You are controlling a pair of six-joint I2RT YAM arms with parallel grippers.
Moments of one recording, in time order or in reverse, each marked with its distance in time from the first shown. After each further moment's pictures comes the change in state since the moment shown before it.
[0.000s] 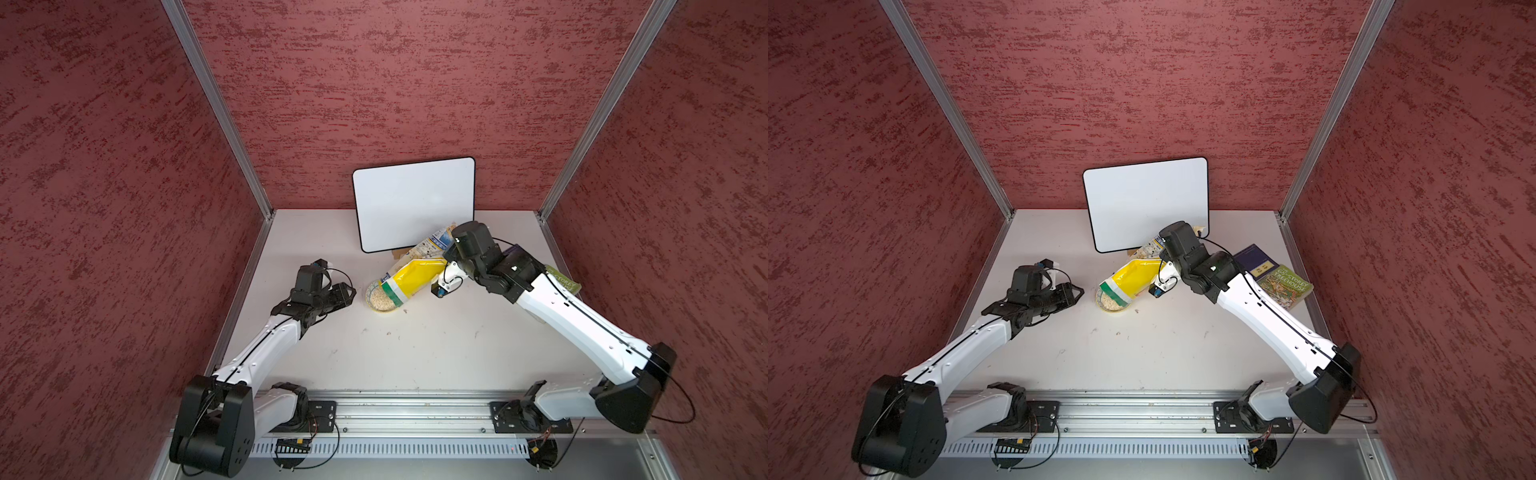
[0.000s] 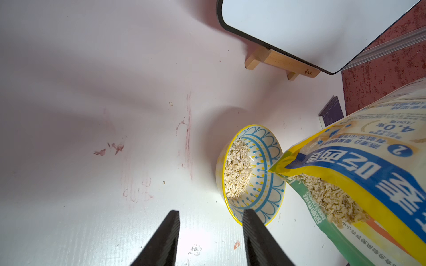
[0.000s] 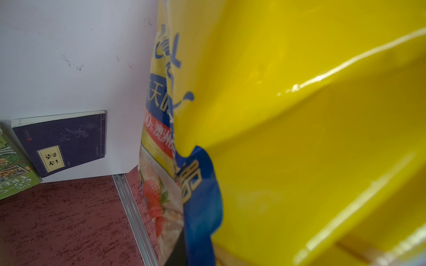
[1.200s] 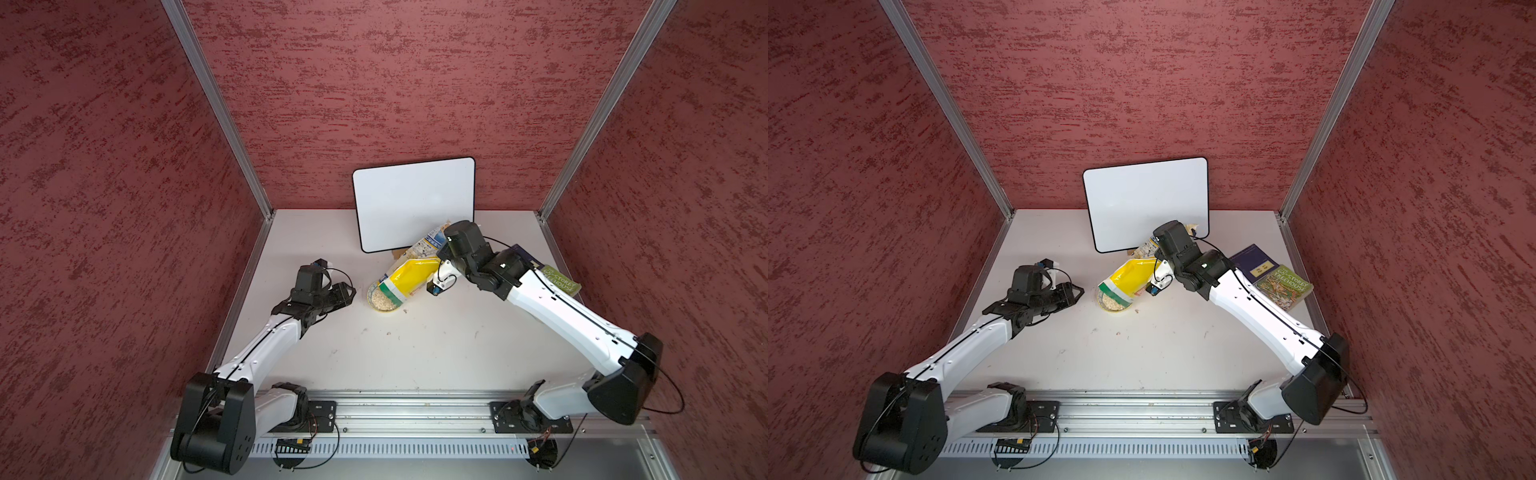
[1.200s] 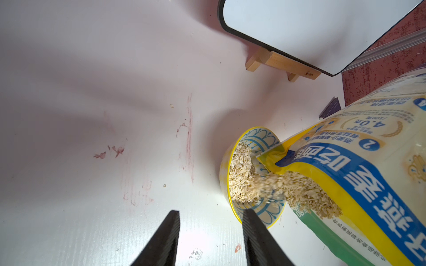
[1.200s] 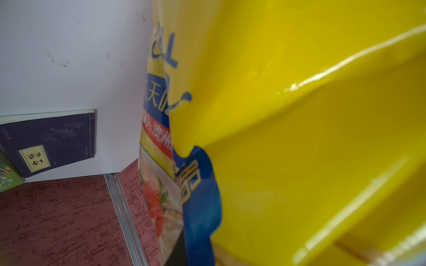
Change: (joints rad) left arm 0.005 0.010 -0.005 0.019 0.001 0.000; right arm 0.005 0.060 0.014 0.047 0.013 -0.005
